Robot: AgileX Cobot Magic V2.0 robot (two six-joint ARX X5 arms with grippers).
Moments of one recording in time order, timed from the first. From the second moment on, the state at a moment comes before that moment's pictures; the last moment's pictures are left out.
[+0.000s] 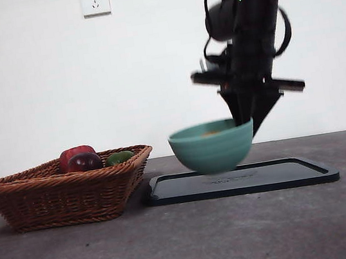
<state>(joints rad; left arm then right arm) -1.02 0.37 1.05 -1.14 -0.14 -0.17 0.40 2.04 1.73 -1.05 -0.18 0.21</state>
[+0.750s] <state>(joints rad) -1.02 0.37 1.05 -1.14 -0.14 -0.17 0.35 2.12 1.76 -1.03 -0.21 0.19</state>
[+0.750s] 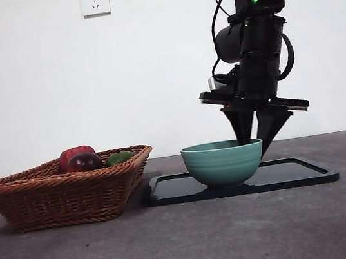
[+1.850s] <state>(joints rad) -1.02 0.37 1.05 -1.14 -0.14 -0.17 0.34 1.23 1.76 -1.34 -0.05 0.10</state>
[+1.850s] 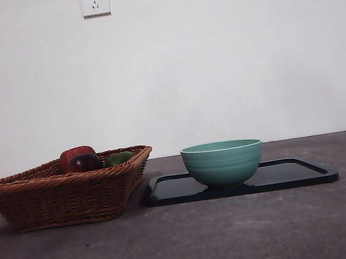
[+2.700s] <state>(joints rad) -1.02 0.37 1.05 -1.13 -0.14 -0.17 0.37 0.32 1.17 -1.34 -0.19 0.11</state>
